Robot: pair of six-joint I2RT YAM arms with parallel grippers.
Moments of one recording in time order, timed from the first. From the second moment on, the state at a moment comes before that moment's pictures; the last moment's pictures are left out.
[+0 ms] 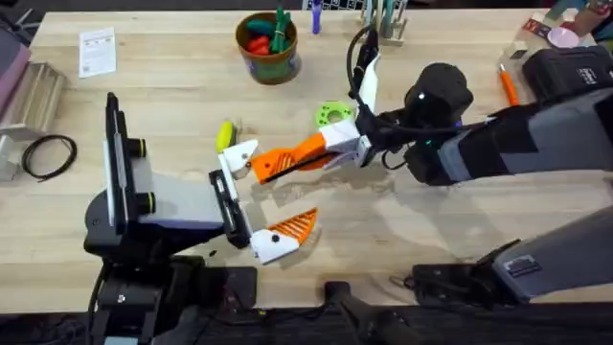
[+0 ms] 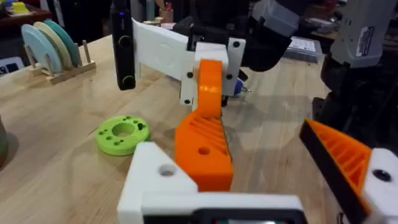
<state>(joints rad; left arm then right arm) -0.04 0.01 0.01 -0.12 1.14 0.01 0.45 1.75 0.51 1.24 -1.38 1.51</state>
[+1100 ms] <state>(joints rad) -0.03 0.01 0.01 -0.12 1.14 0.01 0.50 1.75 0.51 1.24 -1.28 1.50</state>
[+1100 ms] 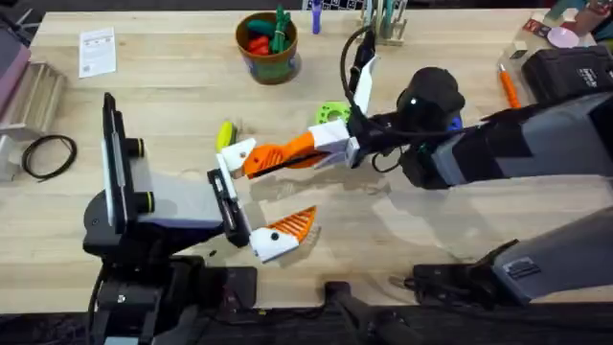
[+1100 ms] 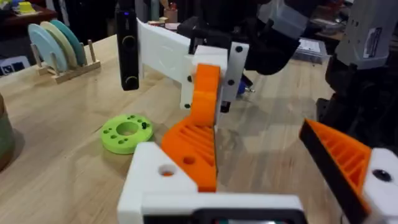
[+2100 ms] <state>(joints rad) -0.03 0.01 0.01 -0.12 1.13 0.01 0.57 1.75 0.51 1.24 -1.15 1.52</state>
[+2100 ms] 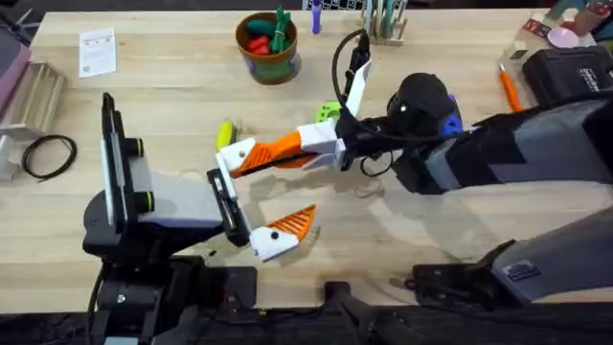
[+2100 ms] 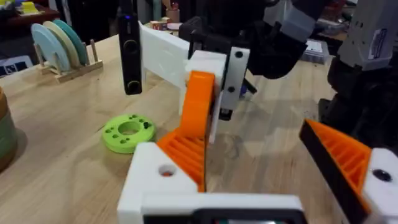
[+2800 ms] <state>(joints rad) -0.02 0.01 0.01 -0.12 1.13 0.01 0.55 1.75 0.59 1.10 -1.22 1.47</state>
